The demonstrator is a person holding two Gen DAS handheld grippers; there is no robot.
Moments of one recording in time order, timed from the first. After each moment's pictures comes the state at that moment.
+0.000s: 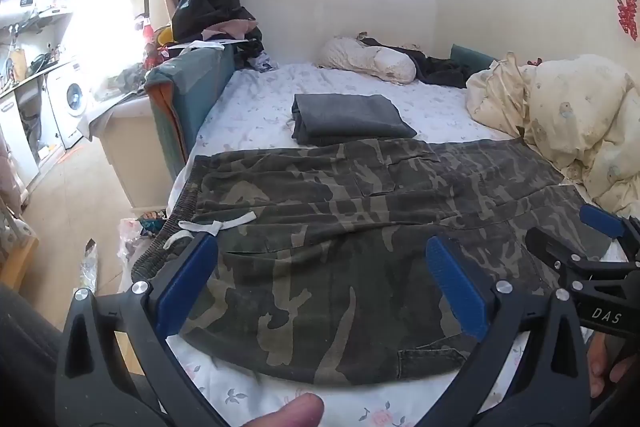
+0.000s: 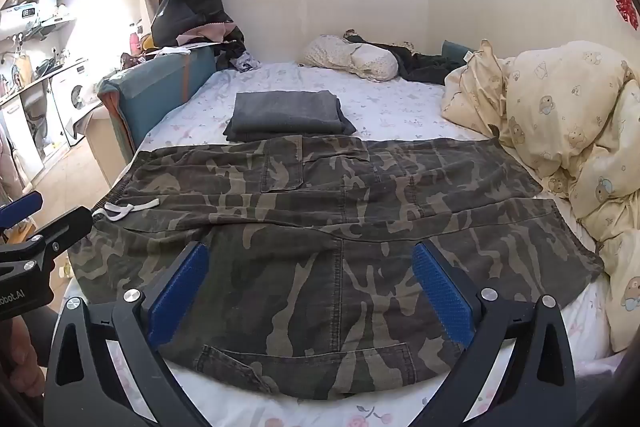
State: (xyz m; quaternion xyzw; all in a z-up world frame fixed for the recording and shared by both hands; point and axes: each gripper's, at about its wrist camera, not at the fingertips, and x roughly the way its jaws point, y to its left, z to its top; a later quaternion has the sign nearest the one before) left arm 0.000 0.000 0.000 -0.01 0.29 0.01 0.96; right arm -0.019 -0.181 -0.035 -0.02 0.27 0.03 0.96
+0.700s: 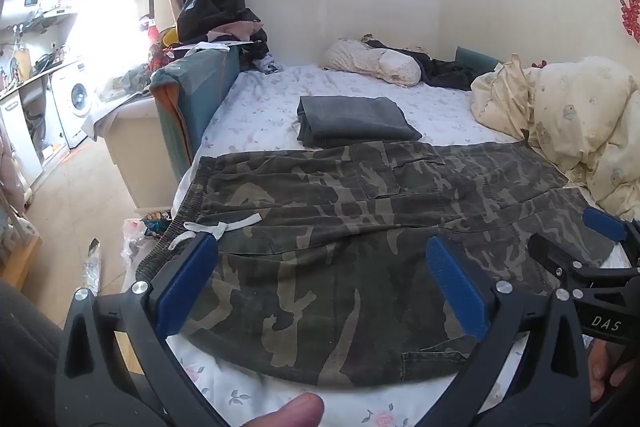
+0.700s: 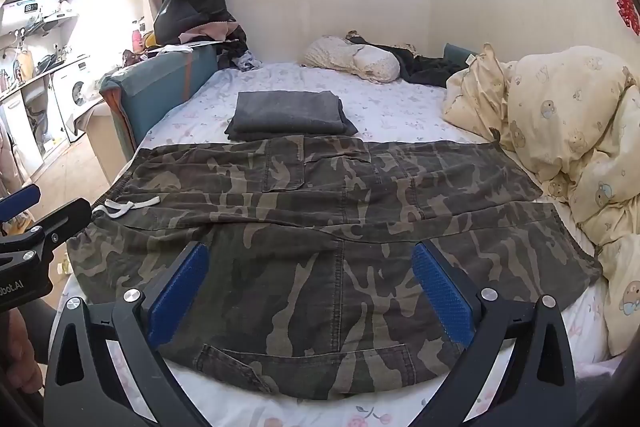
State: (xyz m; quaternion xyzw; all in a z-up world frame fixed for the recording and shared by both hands) left arm -0.001 0.007 0.002 -0.01 0.29 0.01 0.96; right arm -0.020 -0.179 -0.035 -0.02 0.27 0.03 0.96
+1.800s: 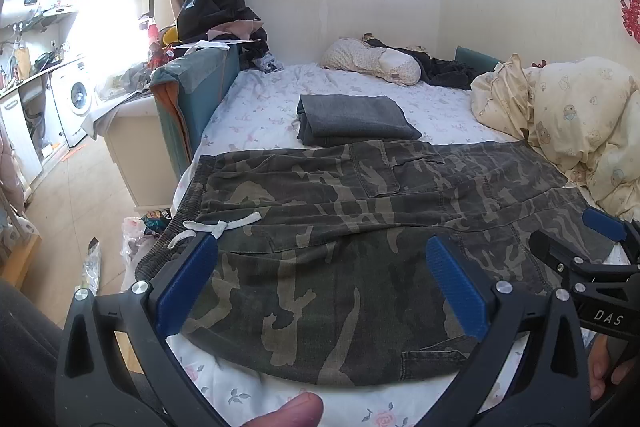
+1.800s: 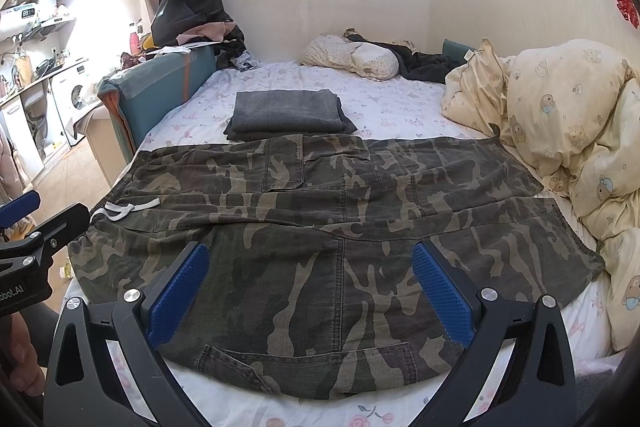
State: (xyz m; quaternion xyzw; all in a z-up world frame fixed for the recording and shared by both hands) left arm 0.000 0.007 0.002 -0.02 0.29 0.01 0.96; right arm -0.020 -0.180 -0.035 -0.02 0.27 0.03 0.96
